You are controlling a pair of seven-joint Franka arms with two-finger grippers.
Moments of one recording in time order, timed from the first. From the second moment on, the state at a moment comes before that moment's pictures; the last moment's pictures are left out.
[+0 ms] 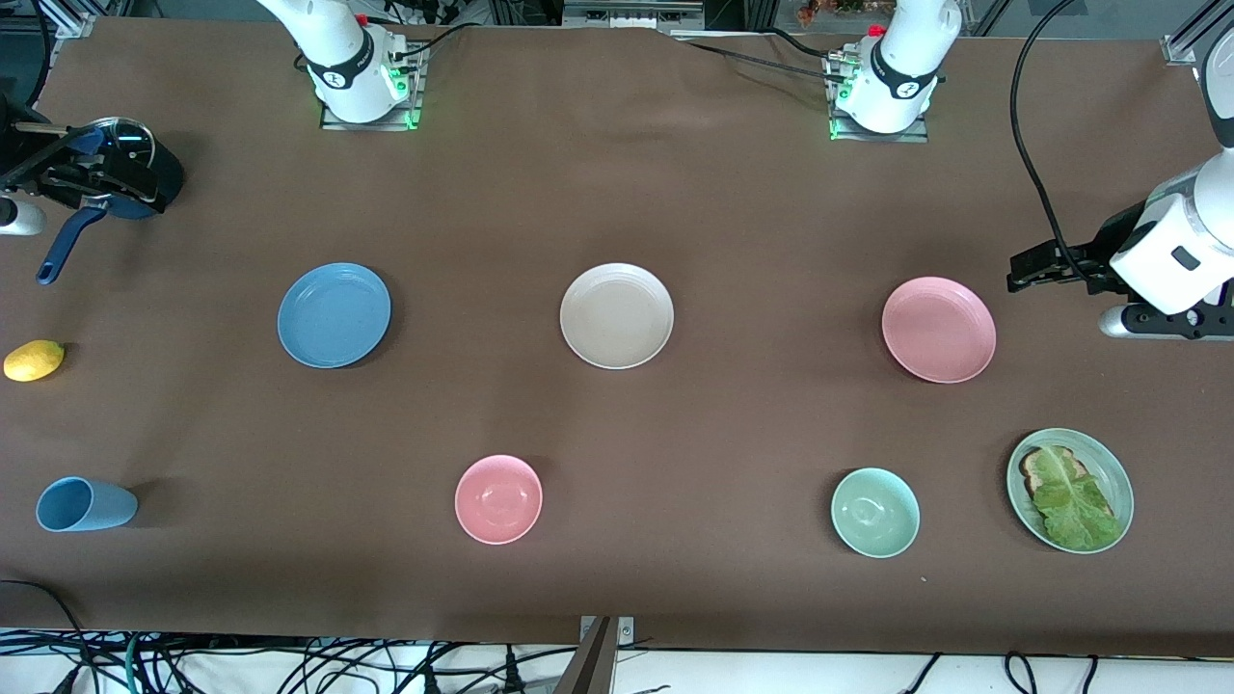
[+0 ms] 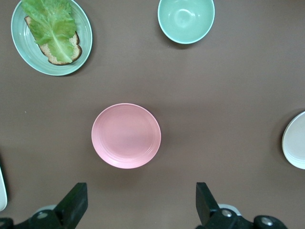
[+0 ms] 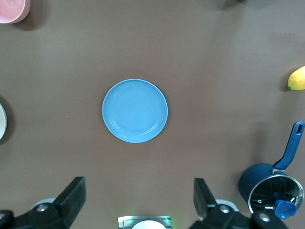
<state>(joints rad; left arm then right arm) 0.06 0.18 -0.09 -1.48 -0.02 1.52 -0.04 0.01 -0.03 -0.03 -1.63 -0.02 1.49 0.01</state>
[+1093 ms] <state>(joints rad) 0.06 0.19 -0.09 -1.48 -0.02 1.53 -0.03 0.01 -0.03 -0.03 -1.63 -0.02 1.48 0.01</state>
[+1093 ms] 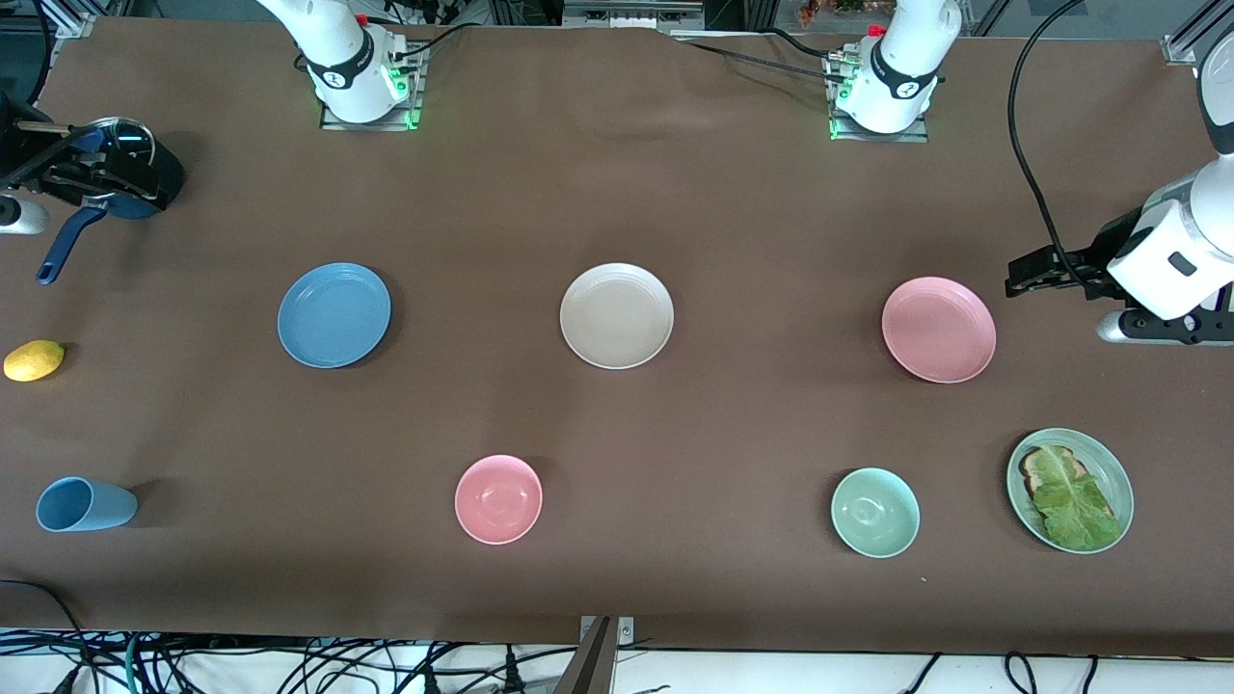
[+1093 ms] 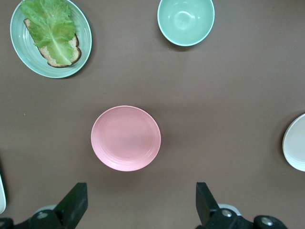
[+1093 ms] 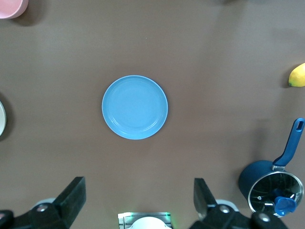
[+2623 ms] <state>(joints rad) 0.37 0.28 -0.07 -1.64 -0.21 1.66 0.47 0.01 -0.03 -0.03 -1.63 -0.02 1.48 0.01</state>
